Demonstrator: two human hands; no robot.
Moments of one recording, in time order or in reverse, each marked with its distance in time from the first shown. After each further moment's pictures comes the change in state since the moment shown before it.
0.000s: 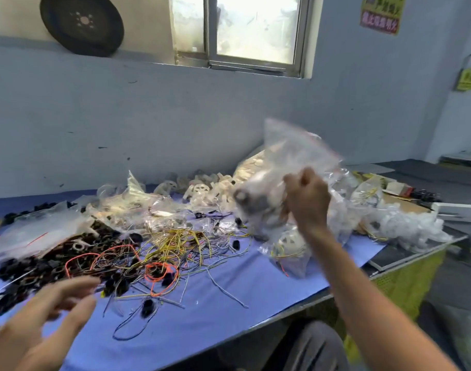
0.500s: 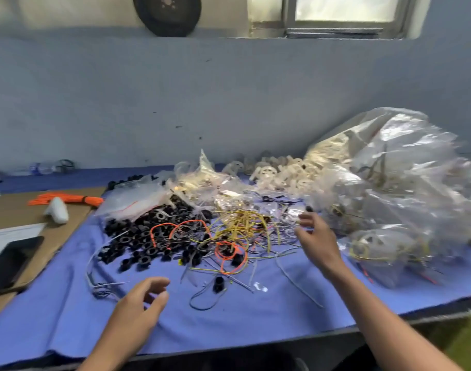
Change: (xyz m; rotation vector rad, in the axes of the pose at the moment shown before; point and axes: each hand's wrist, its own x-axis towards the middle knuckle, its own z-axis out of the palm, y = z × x) left_hand -0.005 -0.070 0.036 -0.022 -0.067 -0.310; right_hand -0.090 0.096 0.115 -0.063 -0.615 0.192
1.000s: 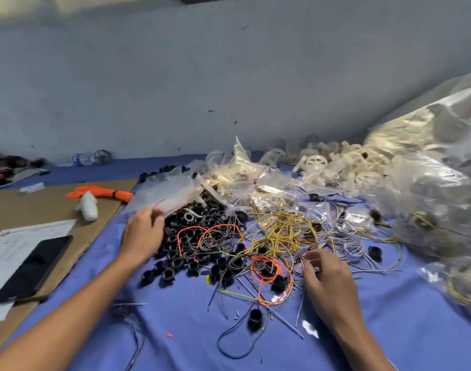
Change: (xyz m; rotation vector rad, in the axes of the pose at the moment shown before) left_hand 0.208 -0.042 -0.046 0.354 0.370 -0.040; right_hand -0.015 0.024 0.106 -0.181 -0.069 -0.162
